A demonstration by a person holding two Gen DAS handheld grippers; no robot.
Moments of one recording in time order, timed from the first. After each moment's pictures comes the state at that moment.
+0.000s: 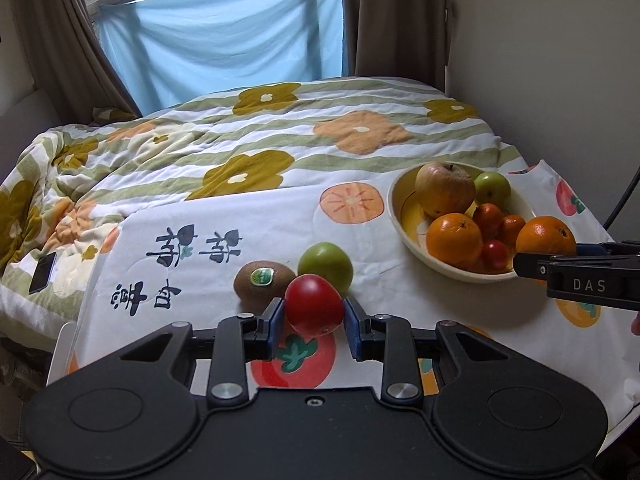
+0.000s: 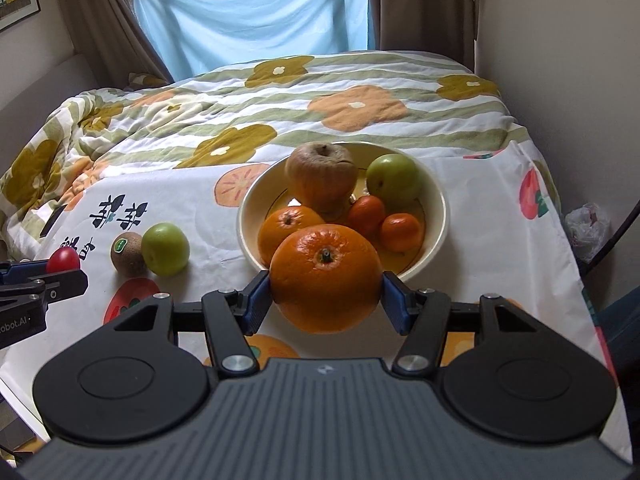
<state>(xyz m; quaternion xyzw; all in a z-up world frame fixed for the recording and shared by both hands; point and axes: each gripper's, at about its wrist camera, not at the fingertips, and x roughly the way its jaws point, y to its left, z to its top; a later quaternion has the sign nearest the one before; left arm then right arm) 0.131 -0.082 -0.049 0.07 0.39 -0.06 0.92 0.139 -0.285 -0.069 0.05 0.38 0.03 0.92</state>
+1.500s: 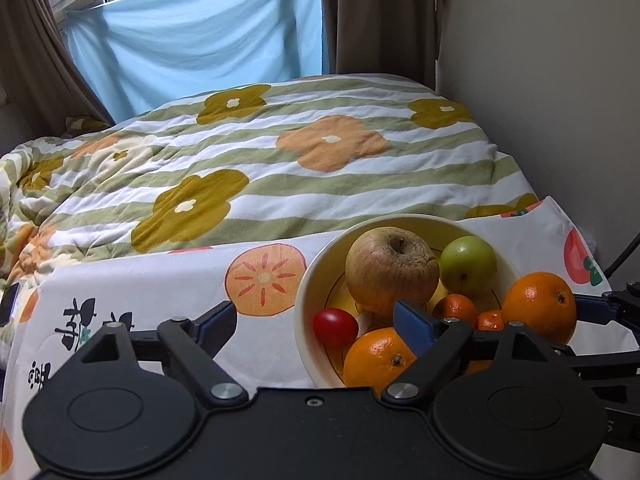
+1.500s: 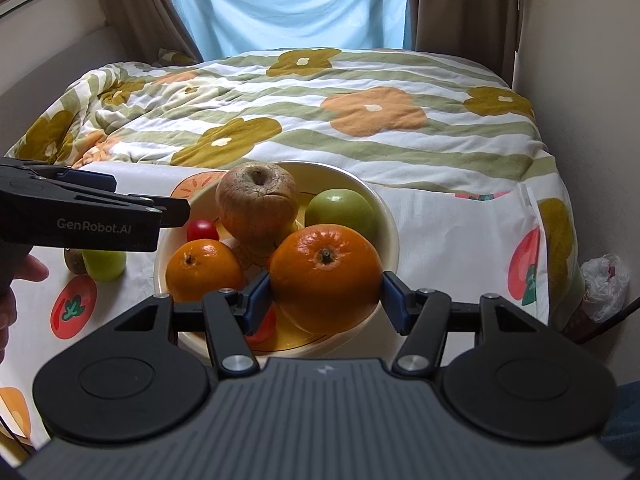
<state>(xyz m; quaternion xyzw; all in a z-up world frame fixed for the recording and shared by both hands) 0.239 -0.183 -0.066 0.07 0.40 -0.06 0.91 0.210 -0.350 -0.086 0.00 0.39 0.11 0.91</state>
